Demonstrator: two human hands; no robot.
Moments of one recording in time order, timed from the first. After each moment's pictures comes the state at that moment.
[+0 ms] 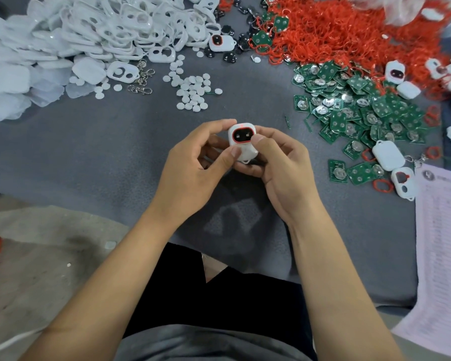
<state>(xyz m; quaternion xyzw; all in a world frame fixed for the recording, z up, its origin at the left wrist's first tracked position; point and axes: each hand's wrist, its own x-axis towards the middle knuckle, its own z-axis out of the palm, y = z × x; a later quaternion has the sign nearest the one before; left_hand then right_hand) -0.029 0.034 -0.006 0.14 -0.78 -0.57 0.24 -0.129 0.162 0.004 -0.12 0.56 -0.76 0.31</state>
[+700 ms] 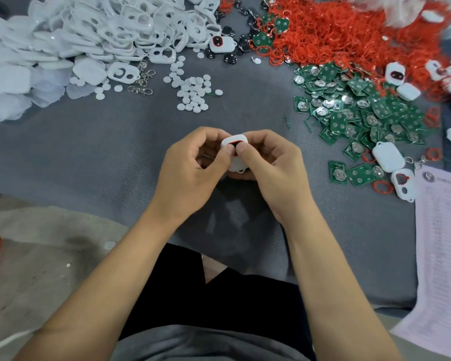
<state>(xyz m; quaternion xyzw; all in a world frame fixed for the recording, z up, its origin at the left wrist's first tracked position) -0.028 0.033 -0.005 0.17 -0.77 -0.56 0.25 -0.123 0.162 0.003 -0.19 0.65 -0.69 0.26</state>
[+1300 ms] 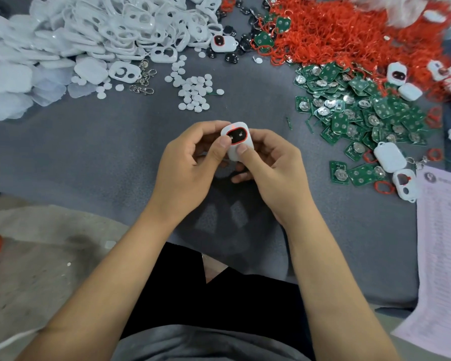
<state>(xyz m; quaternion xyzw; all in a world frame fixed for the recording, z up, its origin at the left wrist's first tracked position) -0.027 0.032 0.000 0.18 -0.77 -0.56 0.27 -0.122 0.162 -0.001 -0.22 0.66 -0.68 0.24</state>
